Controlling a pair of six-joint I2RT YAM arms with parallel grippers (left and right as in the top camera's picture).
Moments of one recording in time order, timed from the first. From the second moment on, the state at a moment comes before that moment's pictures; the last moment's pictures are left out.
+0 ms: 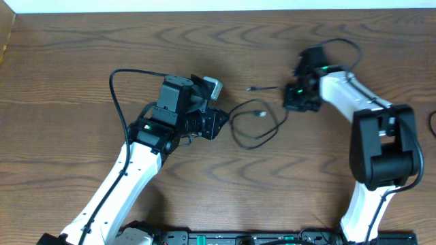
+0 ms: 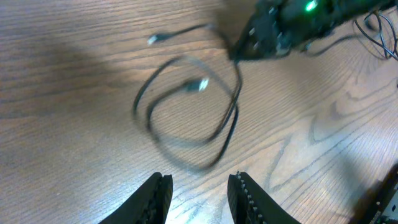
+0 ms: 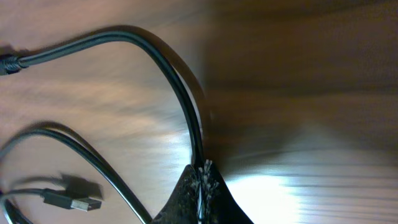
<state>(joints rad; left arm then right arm) -0.38 1.31 0.97 -0.50 0.43 -0.15 0.15 2.06 1.38 -0.70 -0.23 0.35</state>
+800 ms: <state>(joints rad) -0.38 1.31 0.97 -0.55 0.38 -0.15 0.11 2.04 1.61 -1.01 -0.23 0.09</state>
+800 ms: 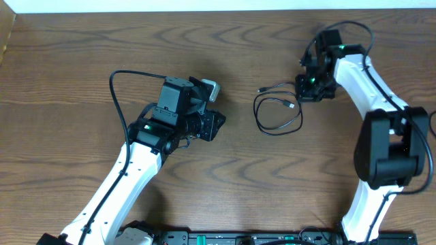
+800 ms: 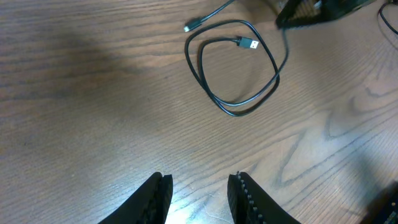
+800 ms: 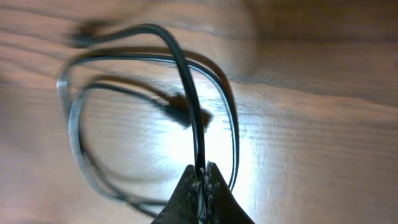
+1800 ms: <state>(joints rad) -0.38 1.31 0.97 -0.55 0.38 -0.15 0.09 1.56 2.15 -1.36 -0.21 0.08</state>
